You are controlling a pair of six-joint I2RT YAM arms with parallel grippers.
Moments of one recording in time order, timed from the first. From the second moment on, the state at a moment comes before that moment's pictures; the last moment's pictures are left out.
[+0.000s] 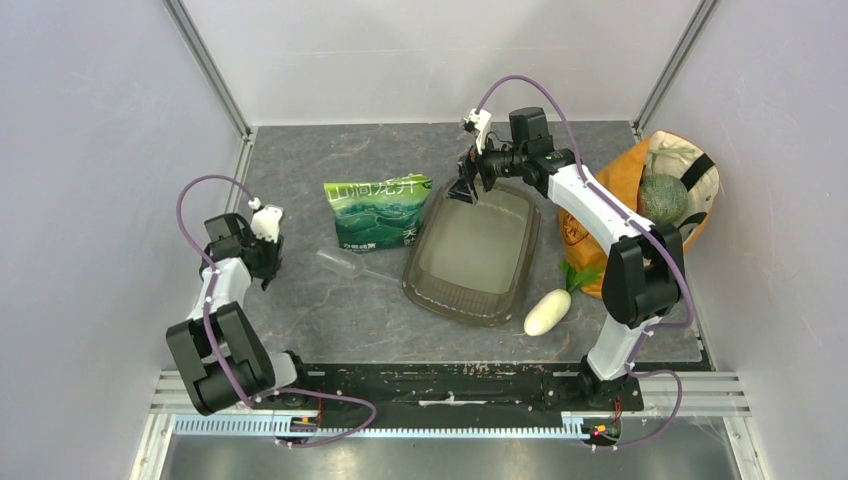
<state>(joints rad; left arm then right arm) 0.42 1.28 0.69 -0.34 0.29 0.61 0.36 1.78 1.50 -0.31 -0.80 -0.27</state>
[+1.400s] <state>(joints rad) -0.55 1.35 0.80 -0.56 0.46 0.78 0.22 1.61 1.40 -0.62 -0.70 -0.24</state>
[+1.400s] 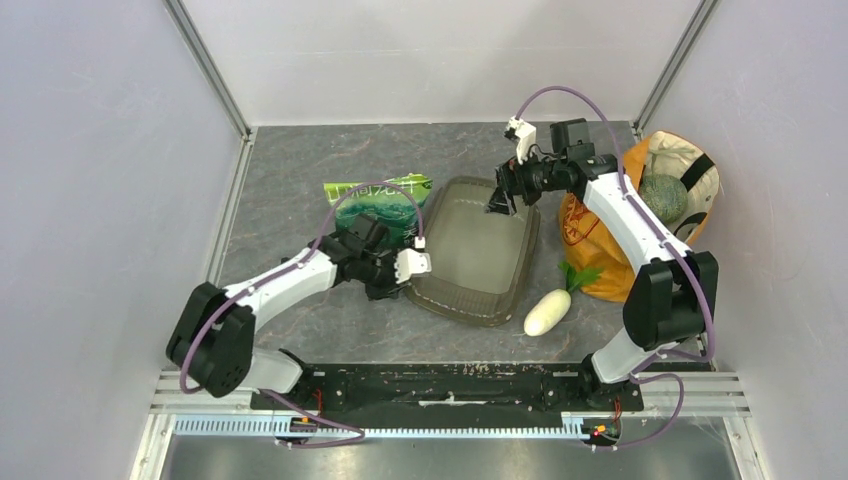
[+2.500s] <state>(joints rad) 0.24 1.29 1.23 -0.49 0.71 -0.30 0.35 2.08 1.74 -0.15 -0.87 0.46</state>
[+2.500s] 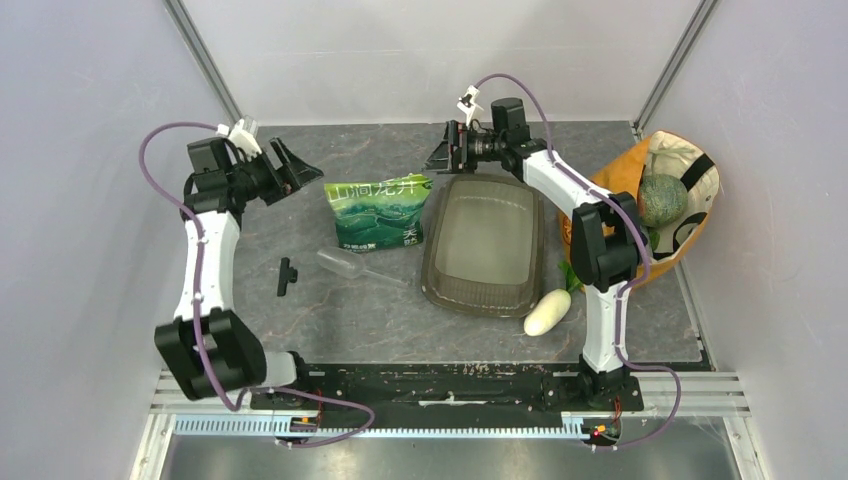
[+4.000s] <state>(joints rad) 0.18 1.58 1.12 0.17 0.98 -0.79 0.36 2.10 1.76 -0.11 -0.96 0.49</state>
